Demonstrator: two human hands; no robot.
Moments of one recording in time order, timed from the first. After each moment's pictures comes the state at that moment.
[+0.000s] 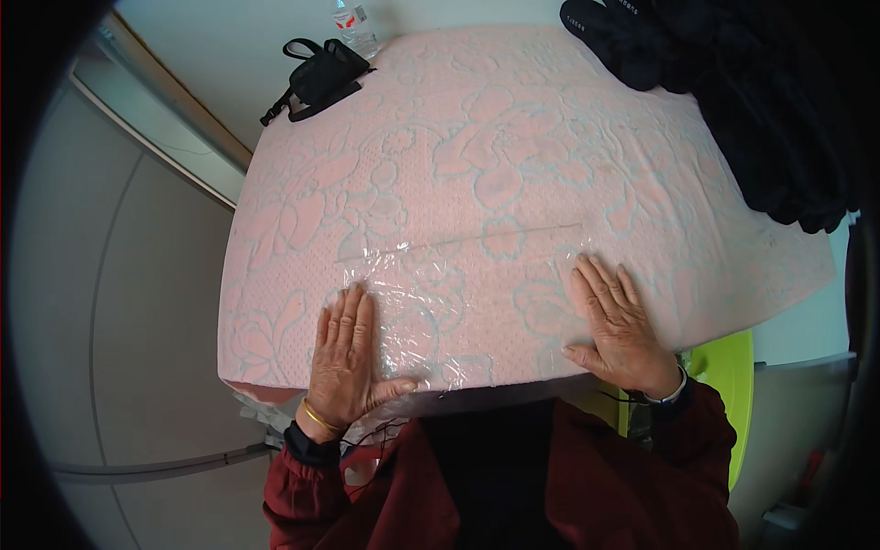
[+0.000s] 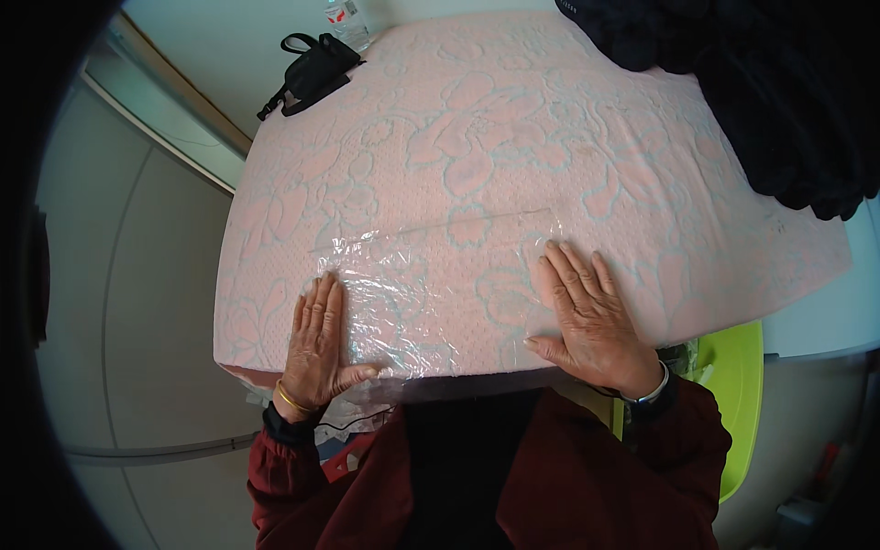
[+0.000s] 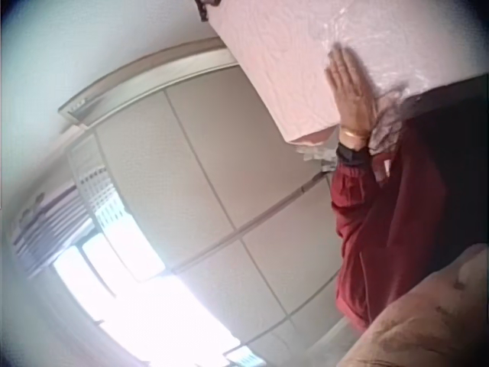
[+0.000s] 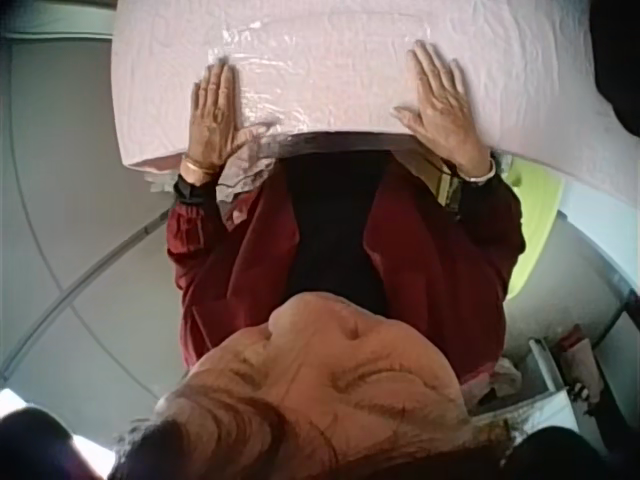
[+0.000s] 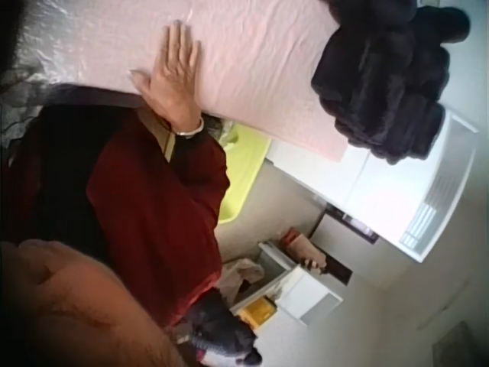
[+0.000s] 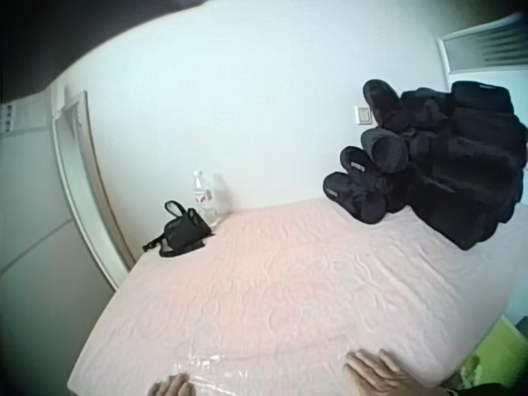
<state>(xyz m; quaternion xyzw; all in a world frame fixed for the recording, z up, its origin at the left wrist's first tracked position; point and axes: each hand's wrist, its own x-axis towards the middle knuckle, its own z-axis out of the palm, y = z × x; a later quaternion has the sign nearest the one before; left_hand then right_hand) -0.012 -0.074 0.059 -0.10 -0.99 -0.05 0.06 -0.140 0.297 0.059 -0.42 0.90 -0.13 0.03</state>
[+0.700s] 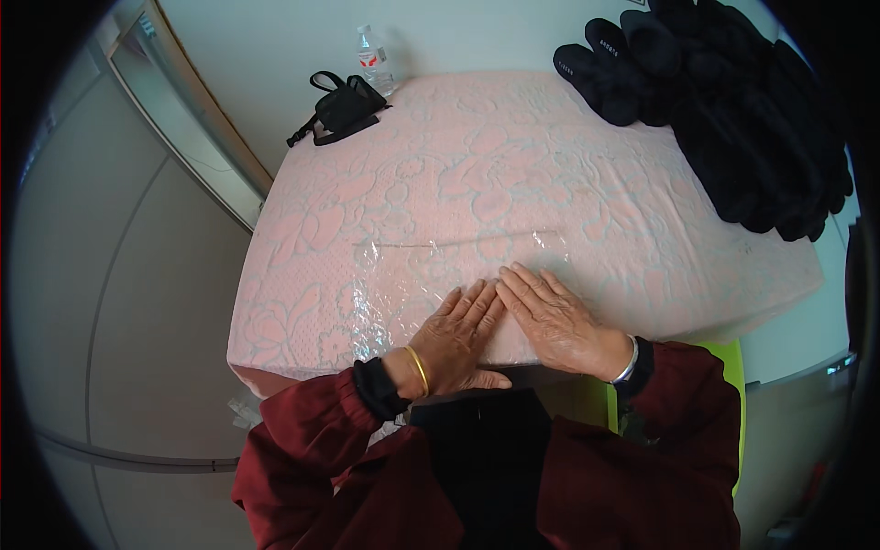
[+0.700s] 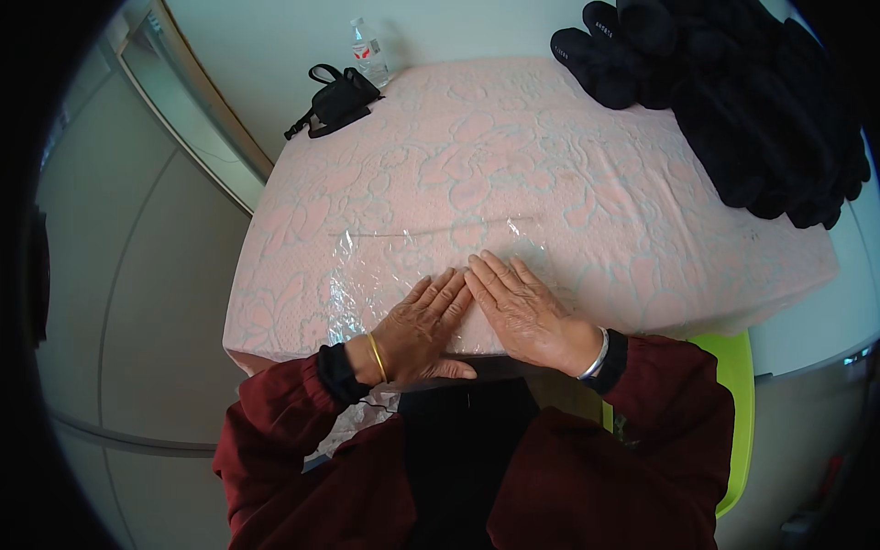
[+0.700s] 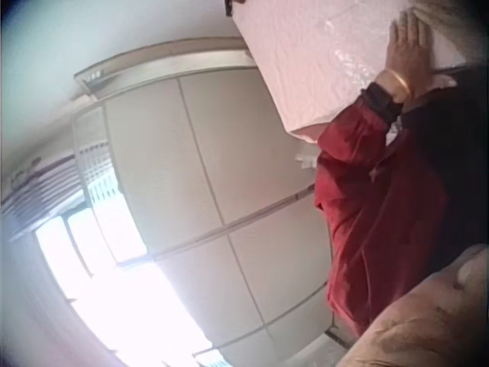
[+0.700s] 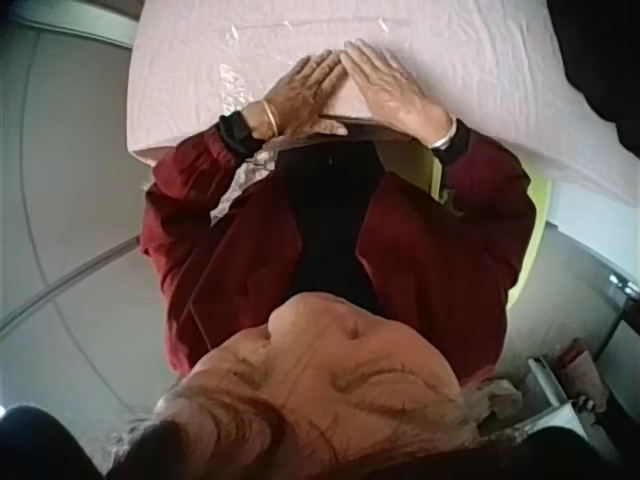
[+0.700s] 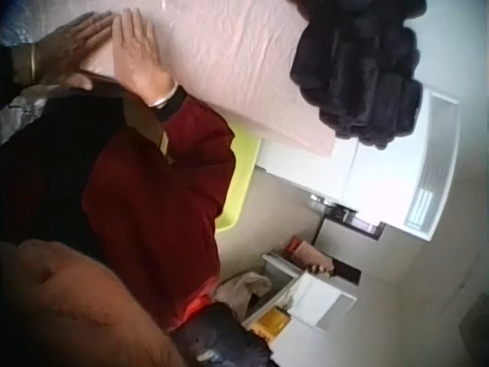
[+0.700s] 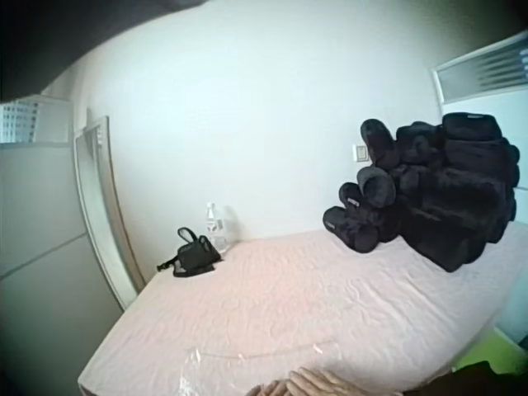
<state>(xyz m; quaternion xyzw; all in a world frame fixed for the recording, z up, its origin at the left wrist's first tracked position) -0.056 0.024 0.056 -0.31 -0.95 -0.06 0.01 -0.130 0.249 0.063 -0.54 0.83 0.02 -0.14</state>
